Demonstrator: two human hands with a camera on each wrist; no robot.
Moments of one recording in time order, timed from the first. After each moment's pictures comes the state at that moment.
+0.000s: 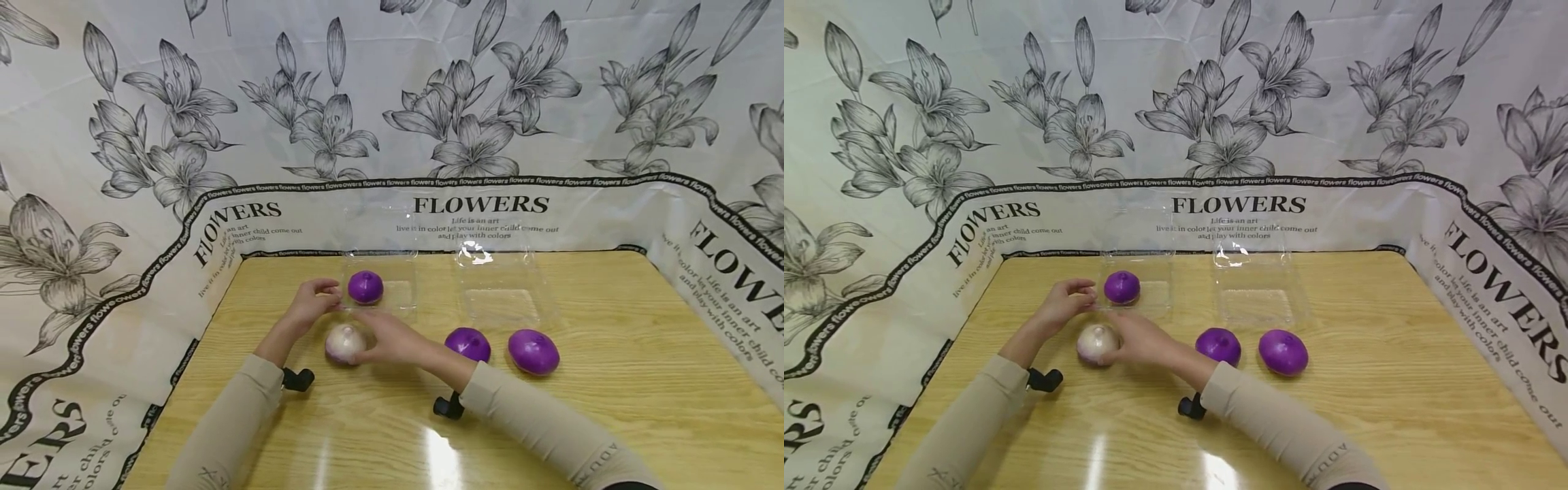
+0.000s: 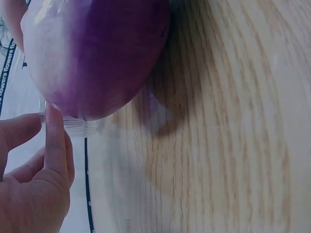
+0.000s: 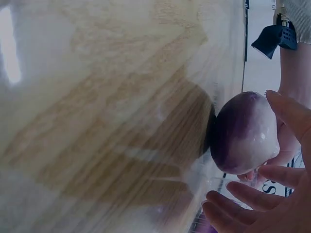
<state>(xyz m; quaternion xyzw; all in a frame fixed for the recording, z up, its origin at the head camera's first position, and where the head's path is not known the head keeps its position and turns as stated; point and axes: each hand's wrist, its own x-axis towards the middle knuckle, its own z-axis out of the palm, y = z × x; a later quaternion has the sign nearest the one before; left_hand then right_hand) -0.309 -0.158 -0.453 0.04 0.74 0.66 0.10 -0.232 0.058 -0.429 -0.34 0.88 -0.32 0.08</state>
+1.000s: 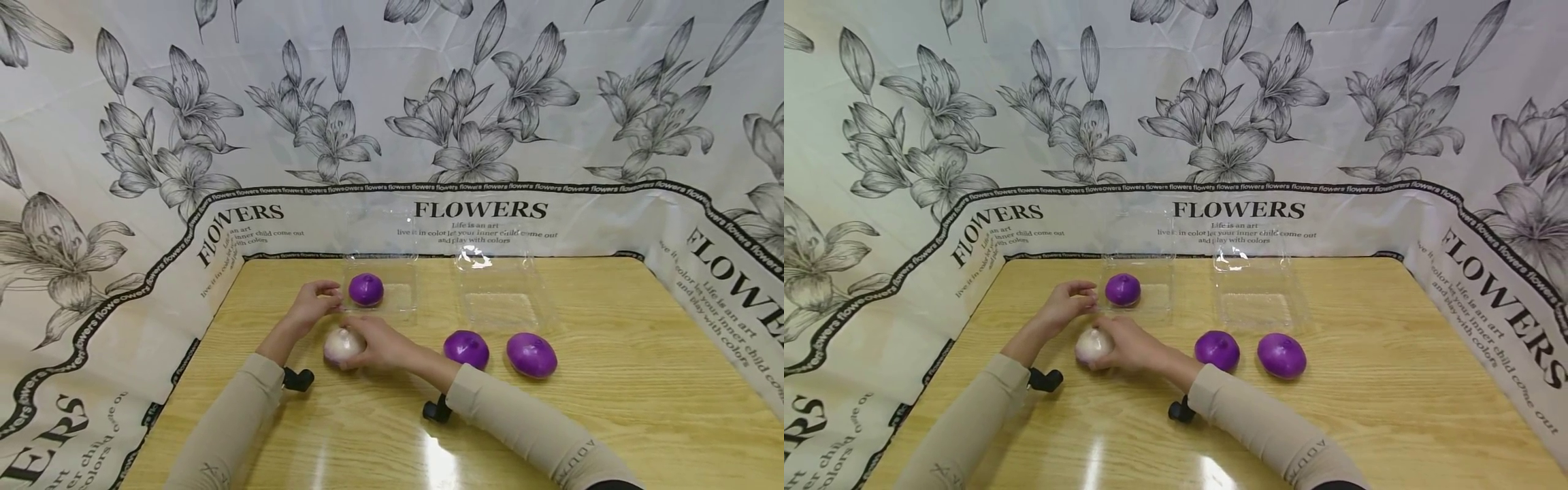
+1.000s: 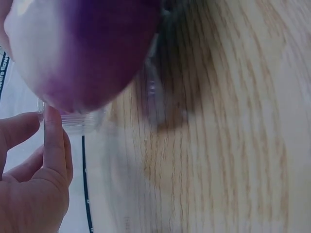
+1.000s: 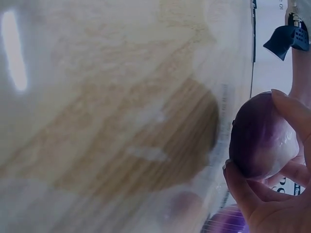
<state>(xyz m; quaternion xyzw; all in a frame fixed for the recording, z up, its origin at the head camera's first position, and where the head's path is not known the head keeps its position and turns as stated) -0.309 -0.157 -0.454 0.04 0.75 0.66 0.09 -0.236 0.041 -0.440 -0.36 0.88 -0.31 0.07</state>
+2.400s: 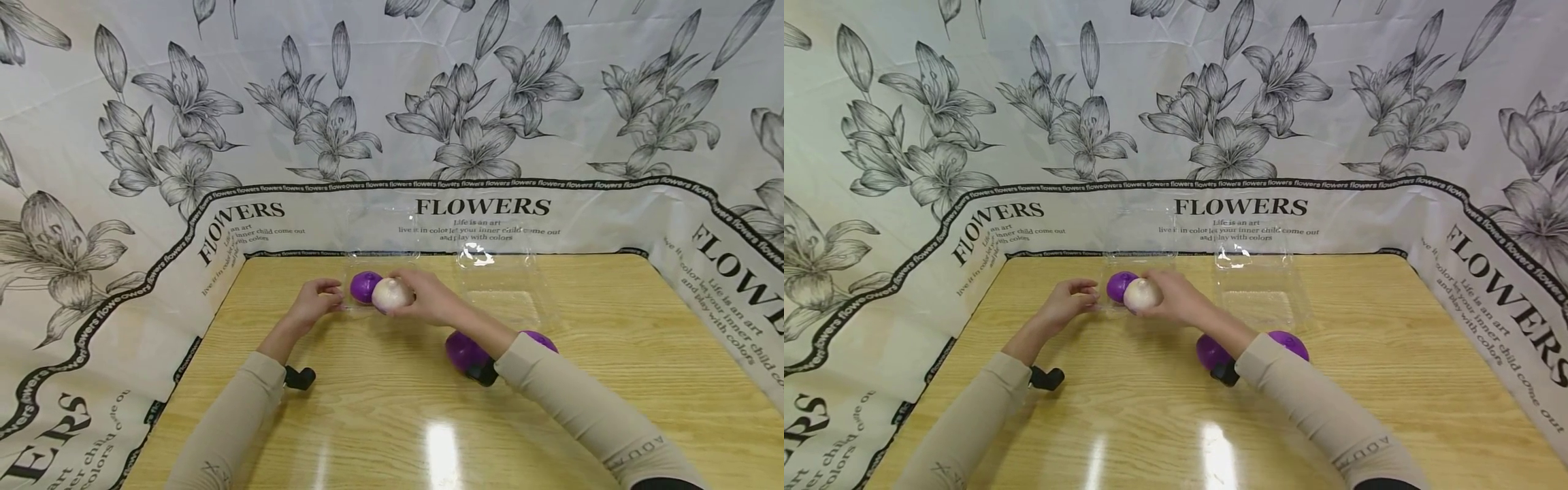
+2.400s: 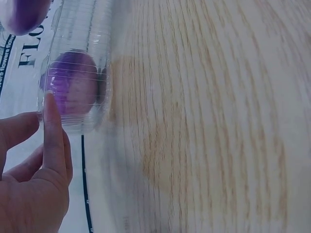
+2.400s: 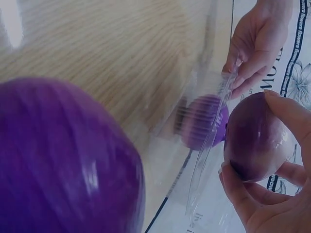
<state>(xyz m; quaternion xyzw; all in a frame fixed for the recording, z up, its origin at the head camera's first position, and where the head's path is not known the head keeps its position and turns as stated) -0.310 -0.157 -0.456 0.04 0.73 0.67 0.10 -0.265 0.116 -0.385 -0.29 0.90 -0.31 0.01</state>
